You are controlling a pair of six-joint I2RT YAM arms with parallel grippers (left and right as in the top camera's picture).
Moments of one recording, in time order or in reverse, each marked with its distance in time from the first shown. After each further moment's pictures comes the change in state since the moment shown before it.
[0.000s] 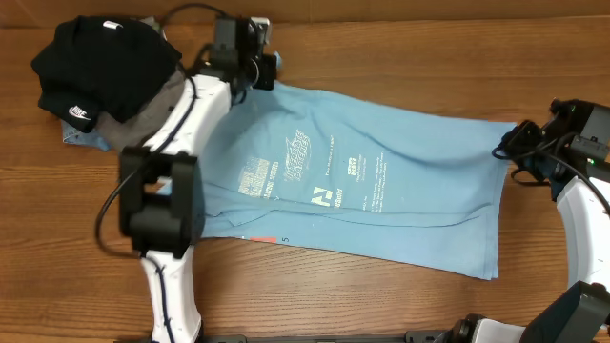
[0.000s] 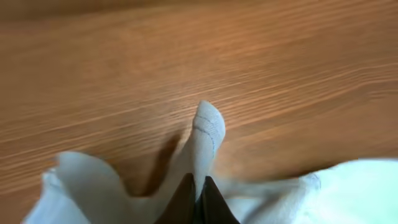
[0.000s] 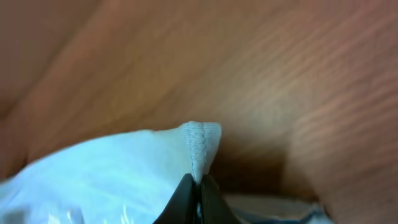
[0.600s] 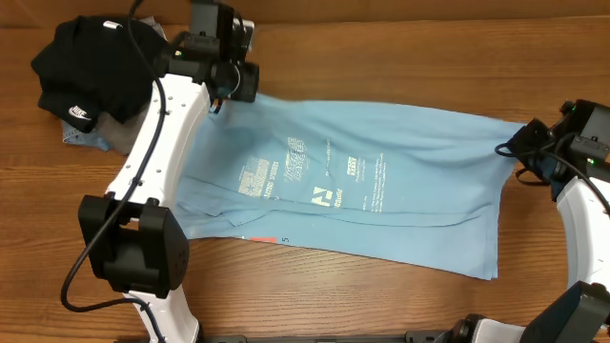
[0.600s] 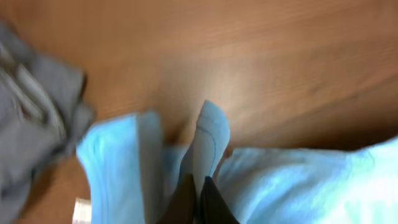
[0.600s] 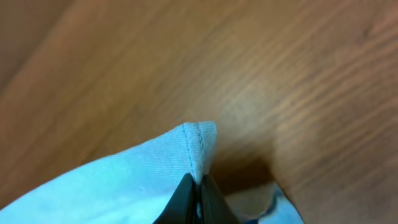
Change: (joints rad) left arm 0.000 -0.224 0.023 -0.501 -0.144 0.059; right arm 0.000 0.000 0.000 -0.043 0.141 0.048
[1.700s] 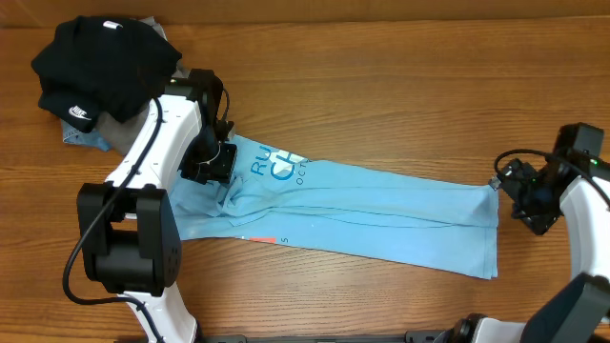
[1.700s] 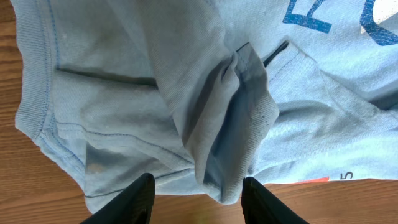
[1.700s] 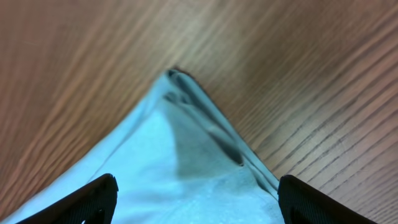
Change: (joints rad) left arm 0.073 0.000 -0.280 -0.372 -0.036 0.020; right arm -0.051 0.044 -0.009 -0.405 0.080 0.031
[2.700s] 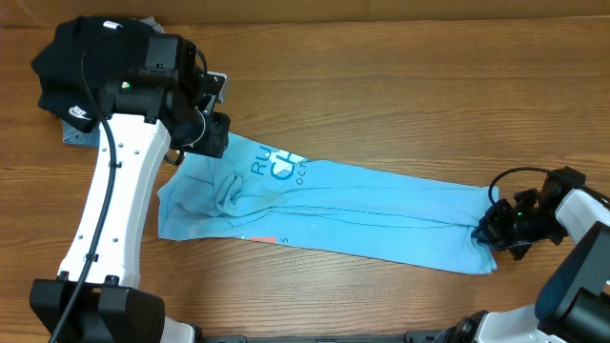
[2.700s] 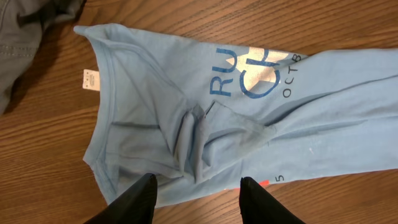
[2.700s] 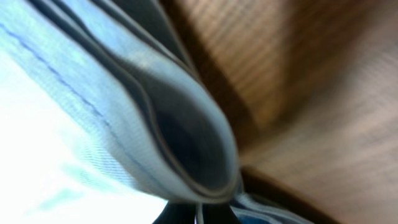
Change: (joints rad) left arm 0.000 -0.293 0.127 0.016 0.099 0.062; right arm -0.113 0.167 -0.190 0.035 -0.251 -0.194
